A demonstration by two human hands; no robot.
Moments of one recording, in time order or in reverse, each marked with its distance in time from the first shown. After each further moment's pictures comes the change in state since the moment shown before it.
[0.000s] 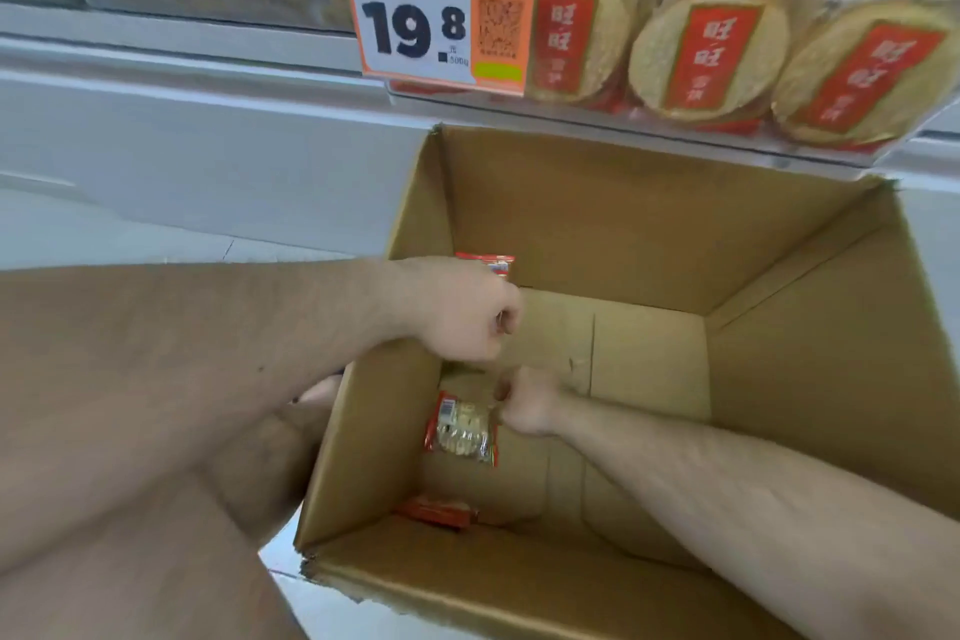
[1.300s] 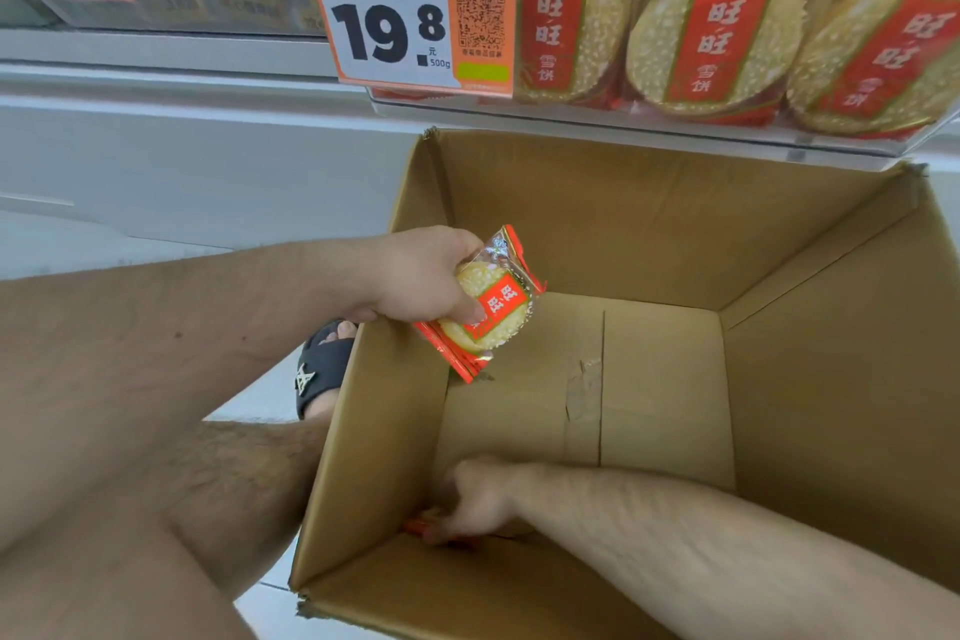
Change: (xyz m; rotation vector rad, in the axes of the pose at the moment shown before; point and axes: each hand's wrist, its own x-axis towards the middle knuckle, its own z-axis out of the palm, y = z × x) left_hand -0.001 -0.033 -0.011 -0.777 0.062 -0.227; right_hand -0.009 -0.033 0.068 -0.081 -0.413 -0.222
